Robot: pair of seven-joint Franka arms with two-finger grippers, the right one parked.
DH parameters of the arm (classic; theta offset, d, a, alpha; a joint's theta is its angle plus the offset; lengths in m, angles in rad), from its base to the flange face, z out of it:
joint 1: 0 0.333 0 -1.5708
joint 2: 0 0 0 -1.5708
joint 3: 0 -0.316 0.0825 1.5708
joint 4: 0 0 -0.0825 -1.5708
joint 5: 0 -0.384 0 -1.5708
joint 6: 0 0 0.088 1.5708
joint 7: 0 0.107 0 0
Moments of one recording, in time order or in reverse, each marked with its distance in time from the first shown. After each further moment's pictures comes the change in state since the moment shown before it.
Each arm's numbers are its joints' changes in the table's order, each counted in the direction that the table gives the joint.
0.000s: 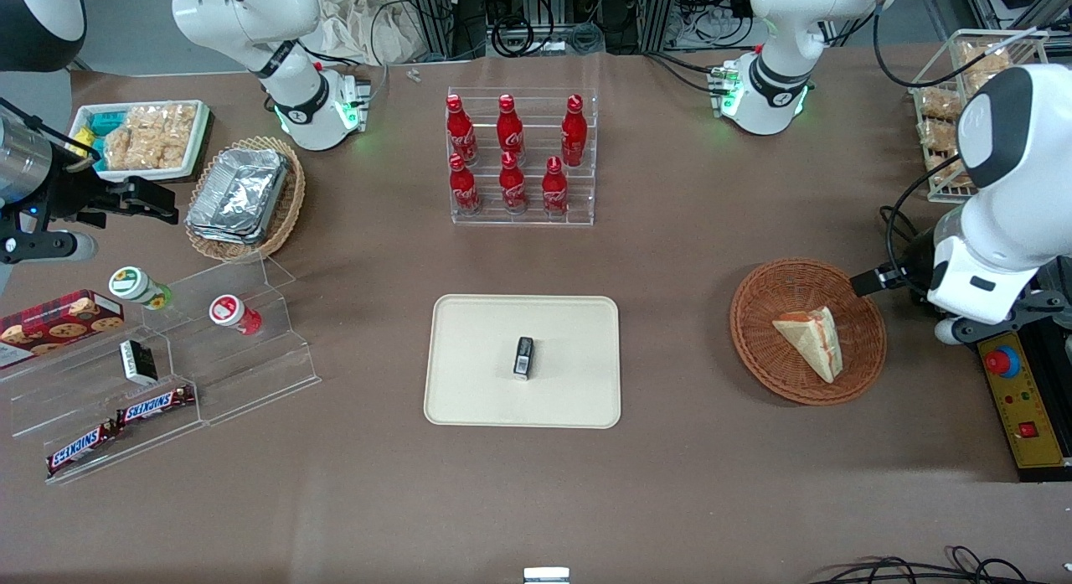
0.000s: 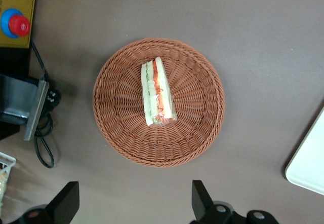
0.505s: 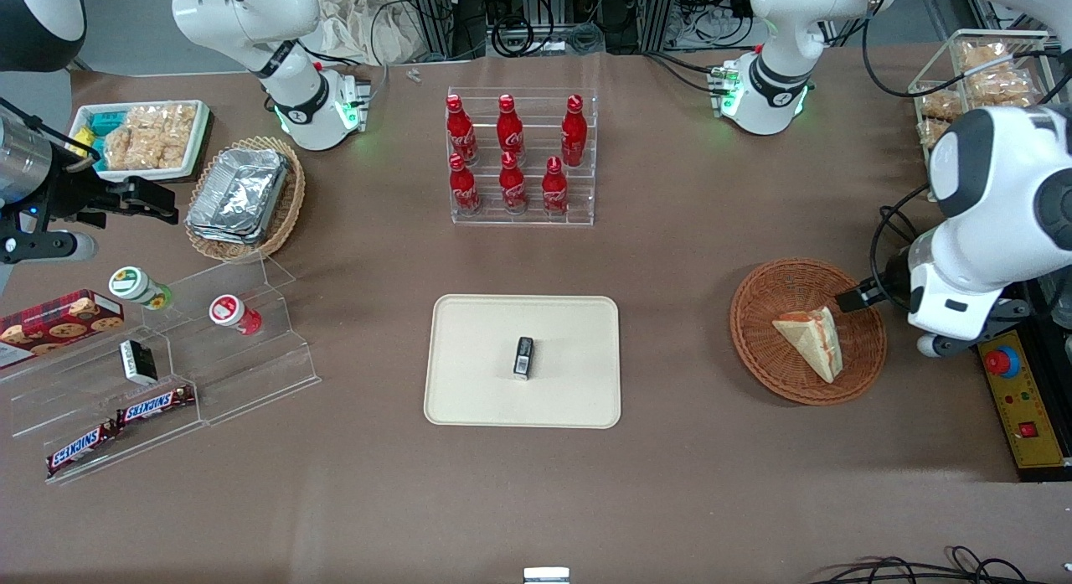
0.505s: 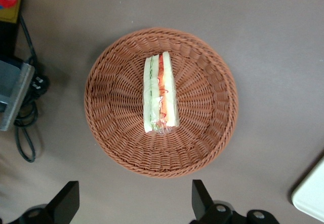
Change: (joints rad) arm 0.009 0.017 -0.007 0.148 0.001 0.143 -0.101
